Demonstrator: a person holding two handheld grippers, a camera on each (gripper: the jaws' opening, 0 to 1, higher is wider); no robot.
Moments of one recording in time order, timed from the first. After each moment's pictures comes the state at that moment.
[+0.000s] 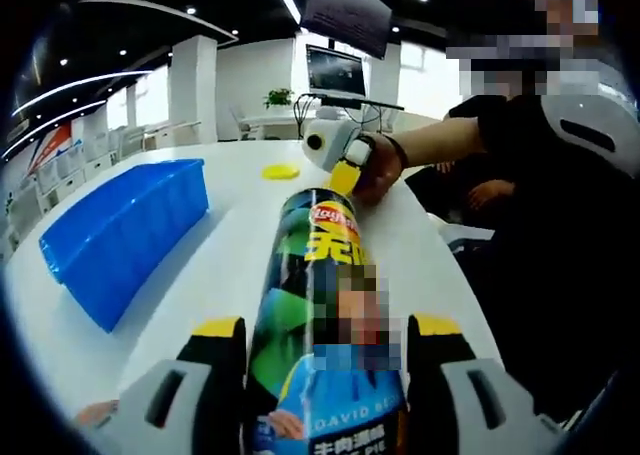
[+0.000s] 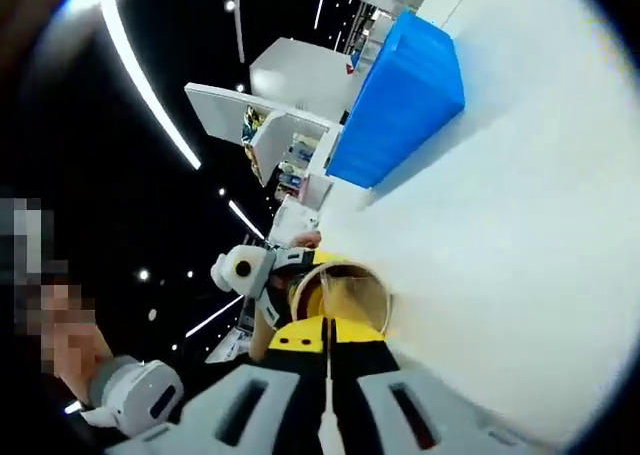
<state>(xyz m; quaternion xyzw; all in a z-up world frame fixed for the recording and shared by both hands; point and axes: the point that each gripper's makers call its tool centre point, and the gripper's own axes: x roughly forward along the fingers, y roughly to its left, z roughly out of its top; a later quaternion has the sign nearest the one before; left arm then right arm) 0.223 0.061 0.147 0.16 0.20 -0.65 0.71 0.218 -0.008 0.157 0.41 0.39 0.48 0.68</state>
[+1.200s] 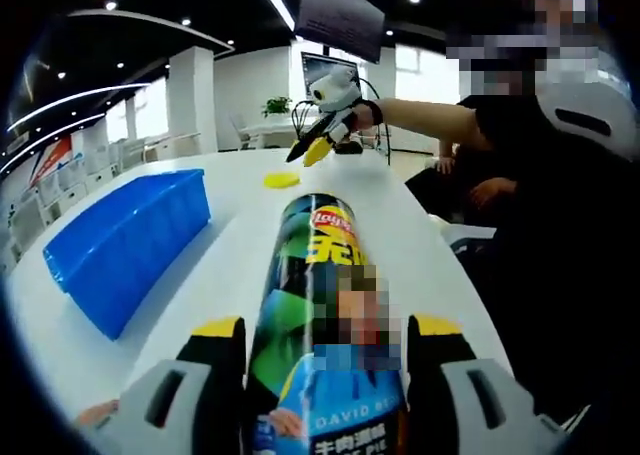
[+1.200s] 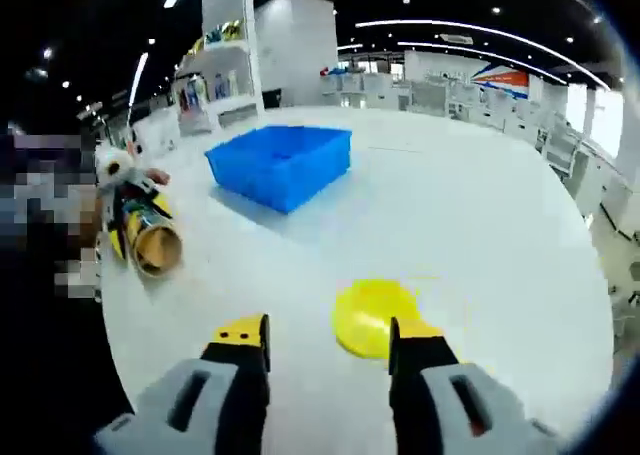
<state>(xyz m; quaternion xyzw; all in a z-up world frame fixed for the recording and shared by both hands) 0.224 0.062 0.148 0.16 0.19 -0.65 0.72 0.283 -0.198 0.157 -0.02 0.32 0.31 0.90</state>
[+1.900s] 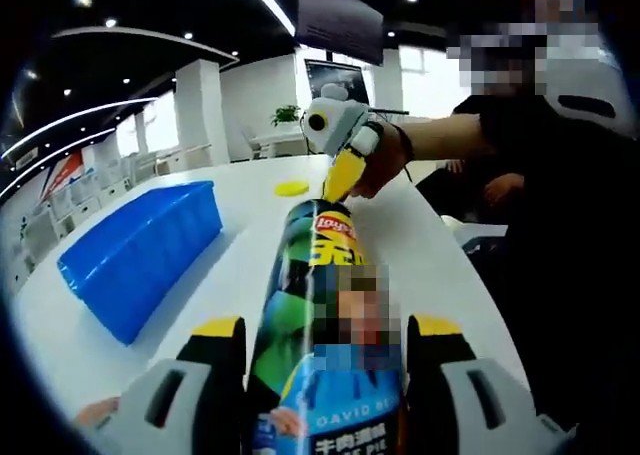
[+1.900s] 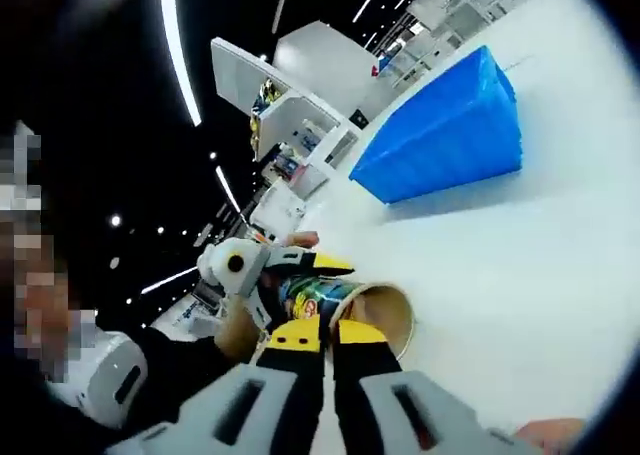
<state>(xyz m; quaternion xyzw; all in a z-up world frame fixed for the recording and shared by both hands) 0.227 0.062 0.155 0.16 0.14 -0.62 0.75 0.240 -0.009 0.187 0.32 0.36 0.48 0.74</state>
